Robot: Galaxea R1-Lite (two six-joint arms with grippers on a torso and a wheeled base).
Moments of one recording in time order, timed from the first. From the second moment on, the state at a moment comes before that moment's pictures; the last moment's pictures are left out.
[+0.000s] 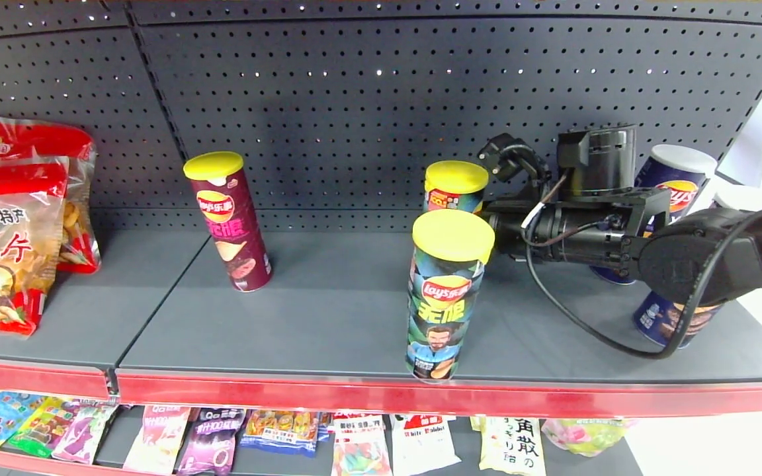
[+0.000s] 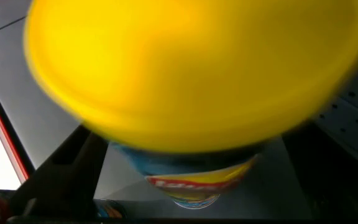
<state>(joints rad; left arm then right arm) -0.03 0.06 -0.17 0.25 -0.22 0.05 0.50 1.86 -1.18 -0.38 0.26 -0.14</state>
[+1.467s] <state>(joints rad) -0.03 0.06 -0.14 0.25 -0.24 0.05 0.48 1.51 -0.76 -0.38 0.08 -0.13</state>
